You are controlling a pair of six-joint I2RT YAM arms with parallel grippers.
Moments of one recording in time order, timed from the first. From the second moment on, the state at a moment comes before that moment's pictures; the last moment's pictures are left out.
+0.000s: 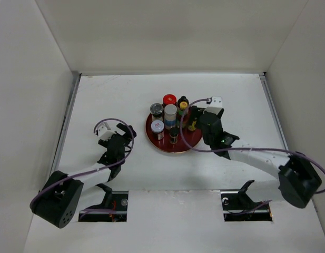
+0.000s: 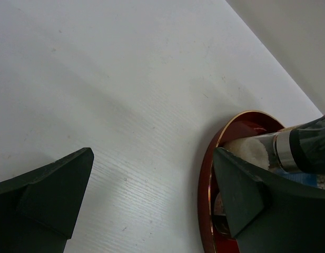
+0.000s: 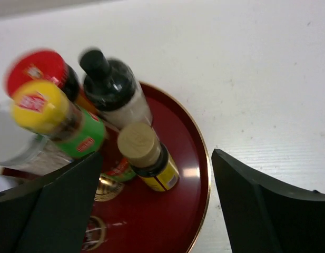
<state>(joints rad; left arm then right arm) -0.45 1.13 0.16 0.66 -0.61 -0.84 0.73 1.37 0.74 0.26 0.69 0.38</state>
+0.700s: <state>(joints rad) -0.45 1.01 0.27 0.32 -0.62 -0.84 0.21 1.08 0.33 0.38 0.48 0.75</state>
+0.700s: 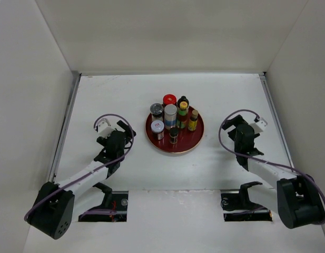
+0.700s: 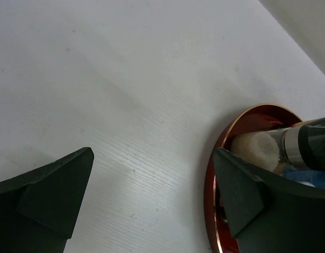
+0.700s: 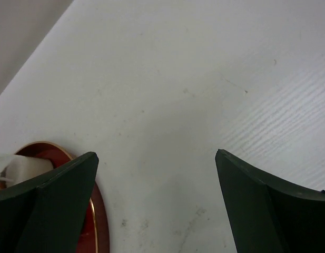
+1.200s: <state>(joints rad) -0.45 0.96 0.34 0.07 -0.62 -0.84 0.18 1.11 0.30 0.53 0.37 0.86</state>
